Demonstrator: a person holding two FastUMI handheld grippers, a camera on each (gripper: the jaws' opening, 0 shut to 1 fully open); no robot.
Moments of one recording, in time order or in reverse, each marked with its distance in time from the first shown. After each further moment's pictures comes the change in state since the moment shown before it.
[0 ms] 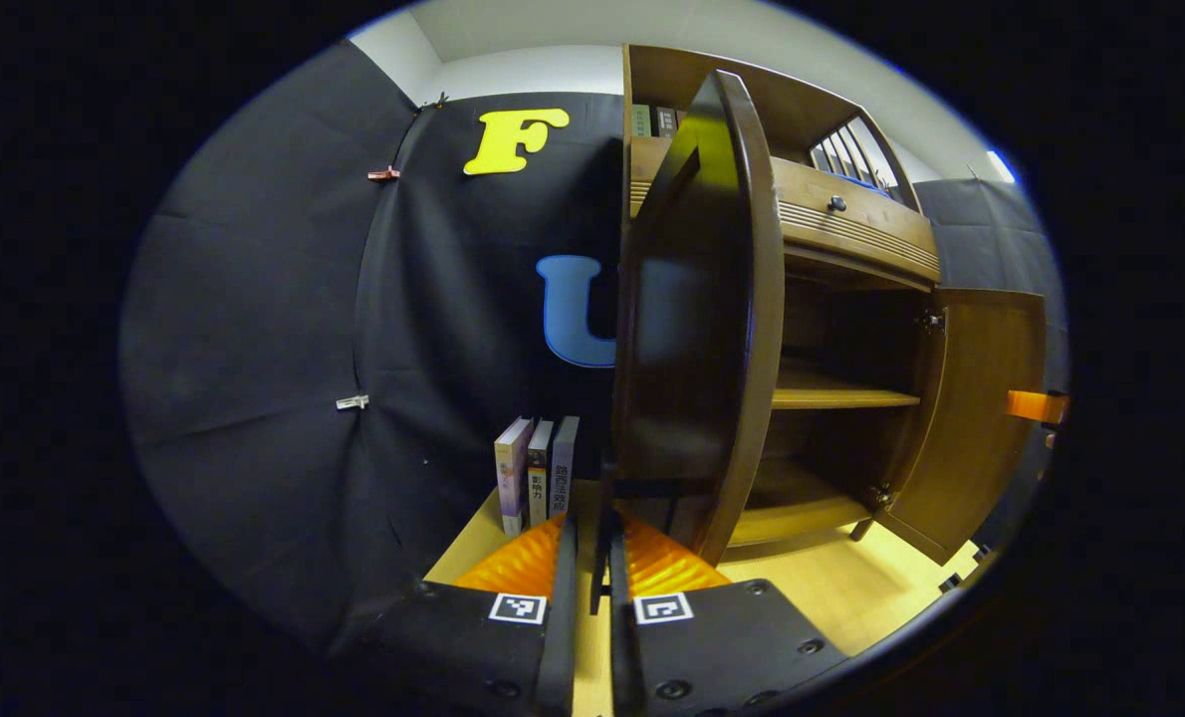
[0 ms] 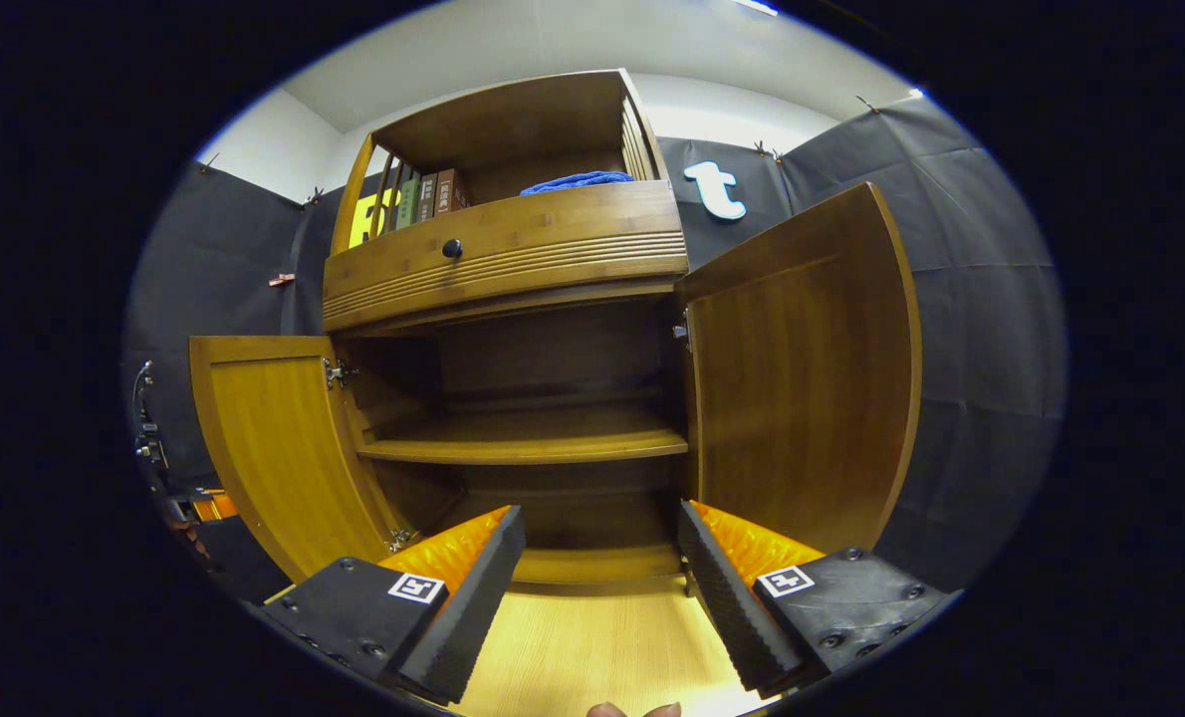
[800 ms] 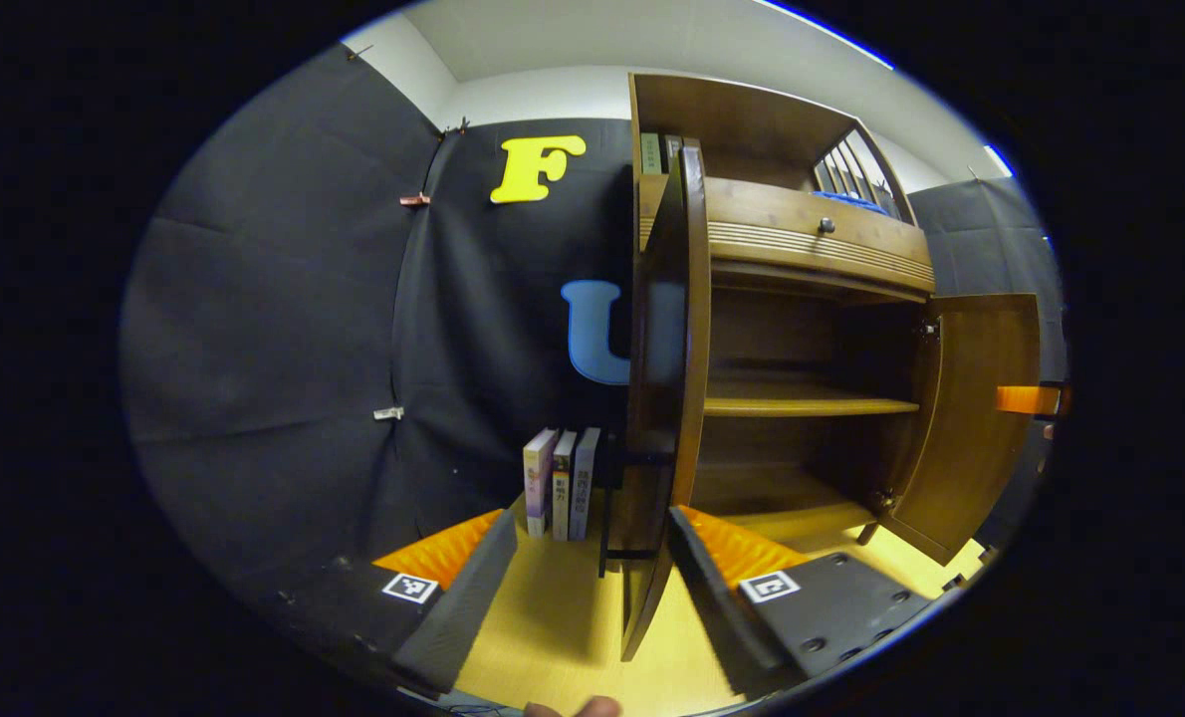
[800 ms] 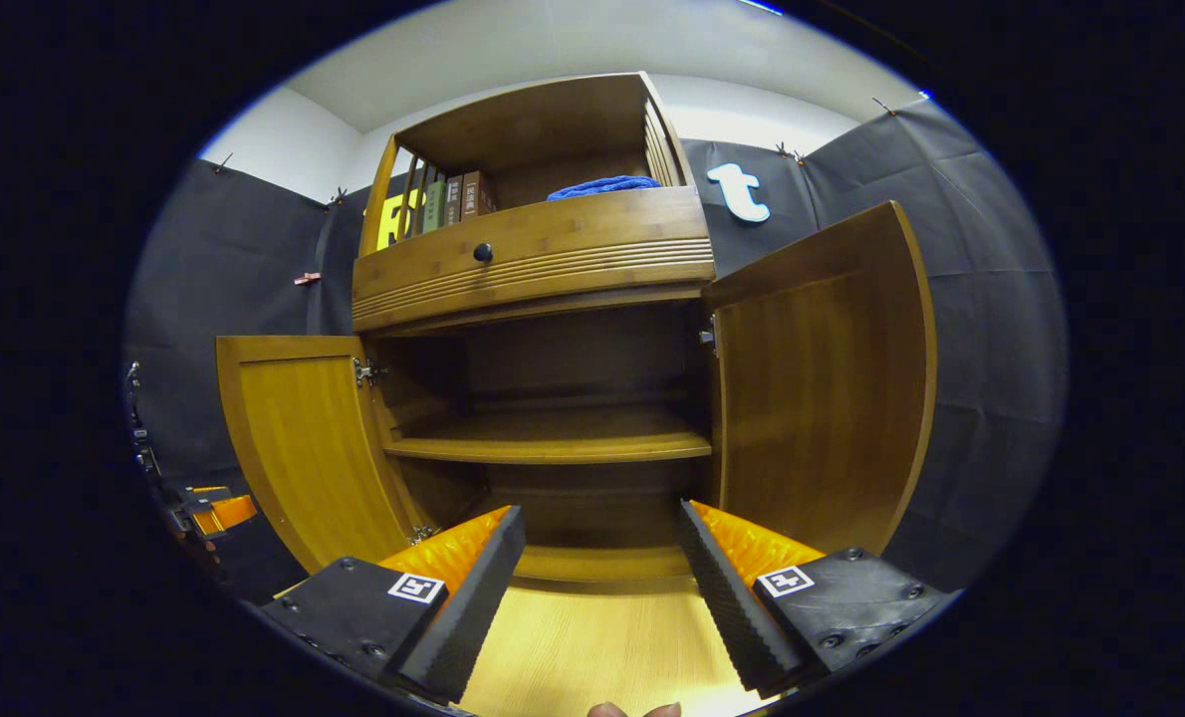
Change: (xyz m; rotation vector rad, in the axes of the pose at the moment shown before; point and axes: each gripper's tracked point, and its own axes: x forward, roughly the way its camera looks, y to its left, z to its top) left arm -0.067 -0.009 0.009 -0.017 -0.092 0.061; right arm -0.016 0.014 -0.004 -0.018 -0.008 0.091
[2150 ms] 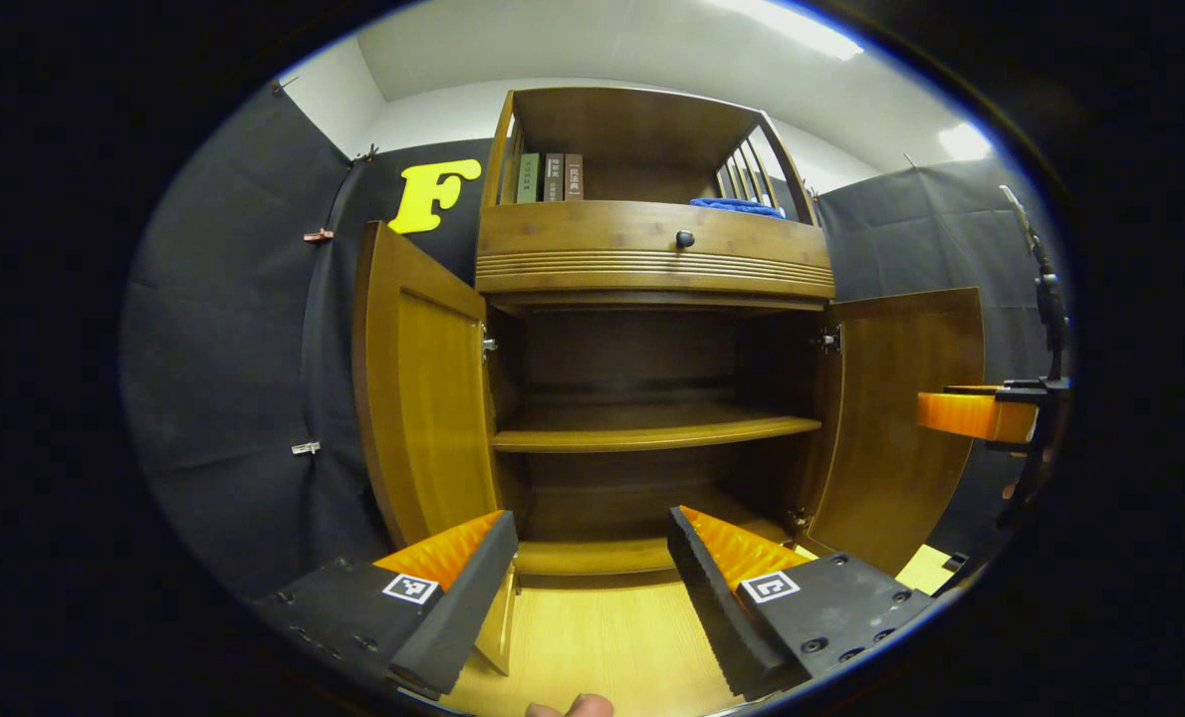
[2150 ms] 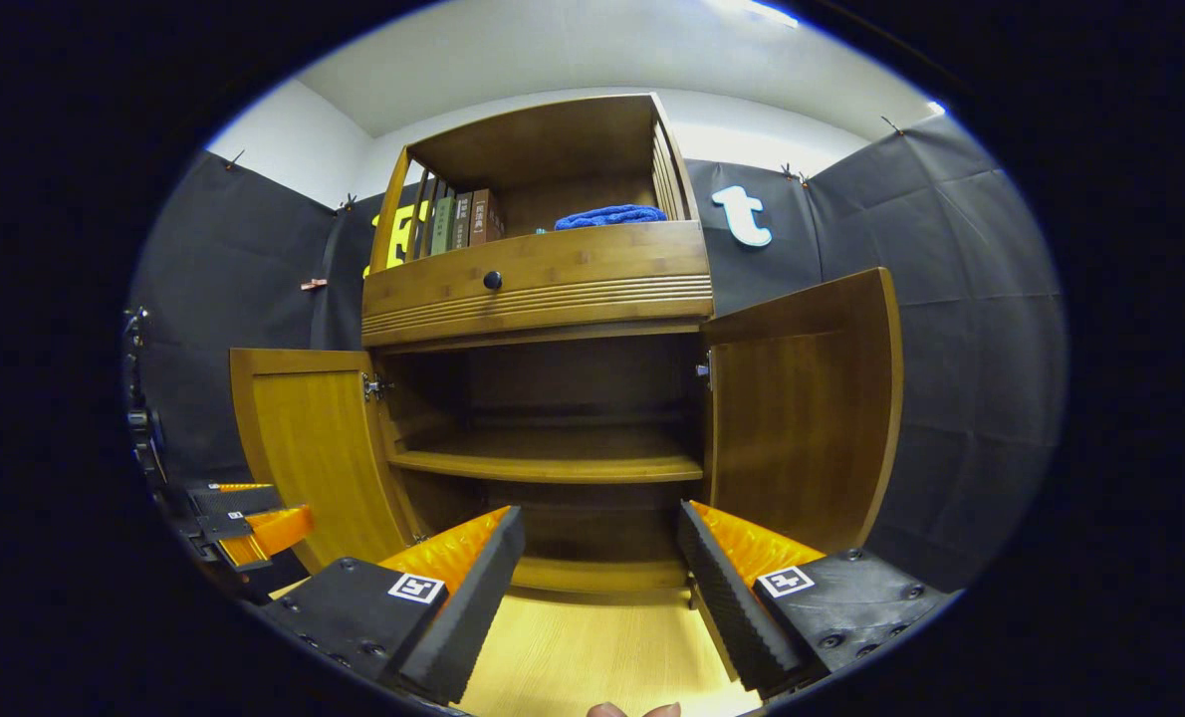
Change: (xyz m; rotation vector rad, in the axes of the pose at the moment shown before) left arm 0.005 -0.158 0.039 0.072 -0.015 -0.169; right arm -0.313 -0.237 0.069 -0.027 -0.063 -0.007
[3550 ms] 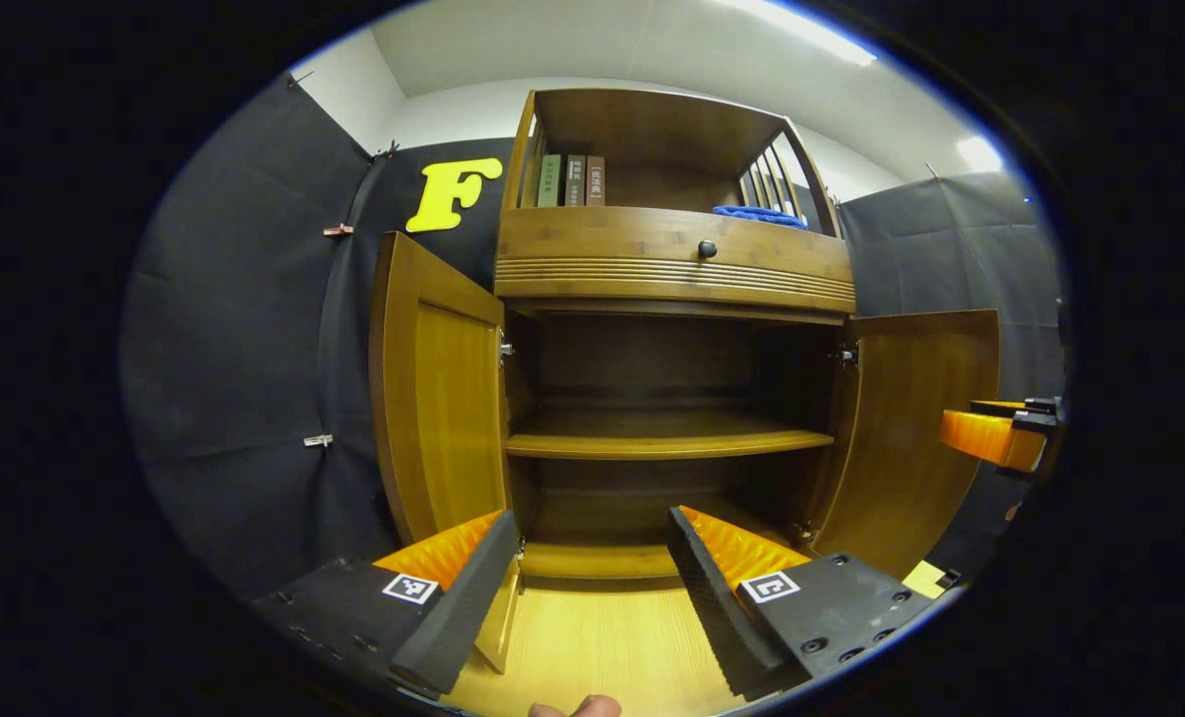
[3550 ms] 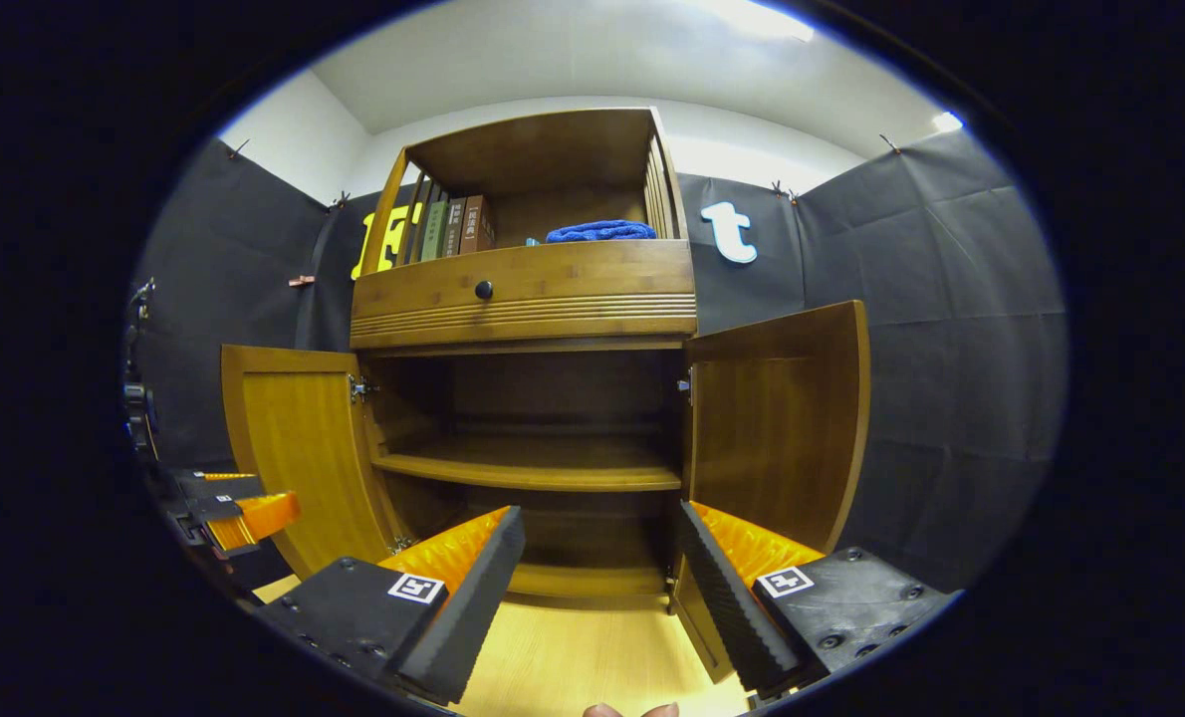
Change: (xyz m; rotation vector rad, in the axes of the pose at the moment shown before) left arm 0.000 0.006 0.006 -0.043 -0.007 0.041; right arm -0.007 -0.008 0.013 -0.032 -0.040 -0.062
